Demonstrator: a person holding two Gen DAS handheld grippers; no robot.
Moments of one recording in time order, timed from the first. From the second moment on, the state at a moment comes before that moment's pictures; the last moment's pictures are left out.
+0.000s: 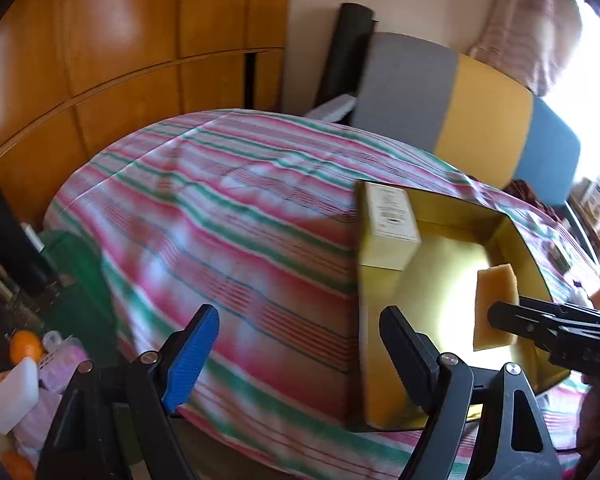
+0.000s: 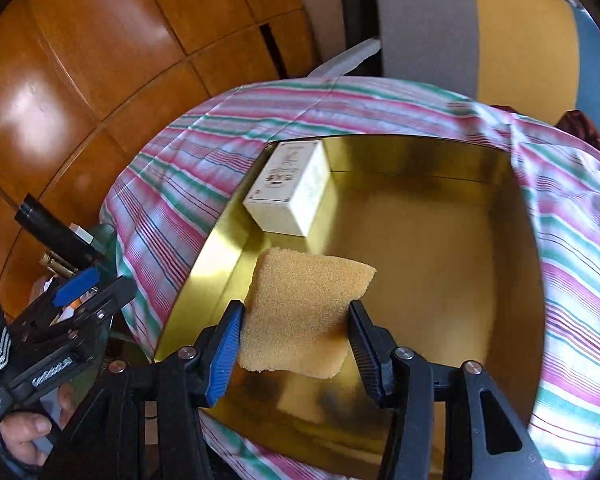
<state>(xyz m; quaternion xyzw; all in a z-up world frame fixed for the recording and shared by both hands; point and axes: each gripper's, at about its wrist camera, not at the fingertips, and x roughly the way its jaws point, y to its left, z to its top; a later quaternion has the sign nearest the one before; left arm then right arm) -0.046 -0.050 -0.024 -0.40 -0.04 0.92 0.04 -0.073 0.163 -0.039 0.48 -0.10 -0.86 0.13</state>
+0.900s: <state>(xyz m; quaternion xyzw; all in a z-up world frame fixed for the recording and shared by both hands) -0.045 -0.053 -0.022 -0.39 -0.03 0.92 0.04 -0.075 0.169 -0.028 0.46 -0.13 -0.87 0.14</state>
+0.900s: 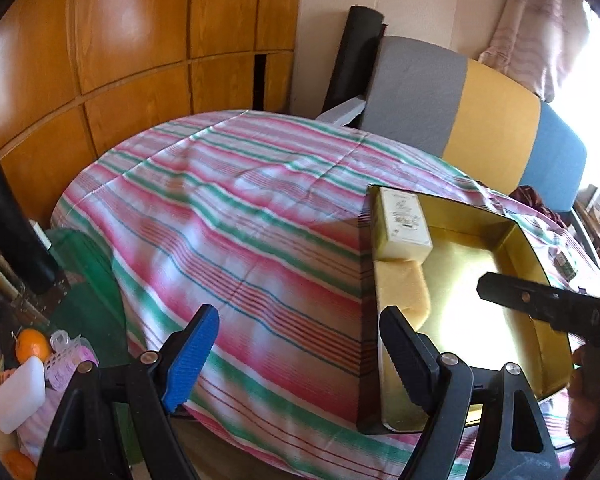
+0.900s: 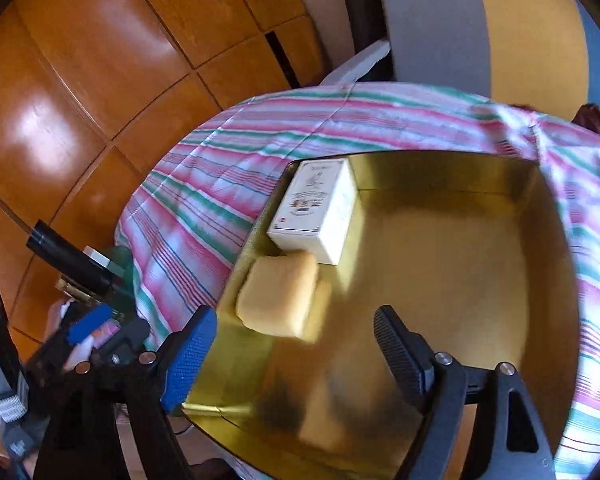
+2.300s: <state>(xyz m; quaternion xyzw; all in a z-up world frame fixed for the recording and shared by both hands) 0.007 0.322 0.008 -0.36 0.19 0.82 0.41 0.212 0.579 -0.035 0.26 -0.44 -0.80 -0.30</state>
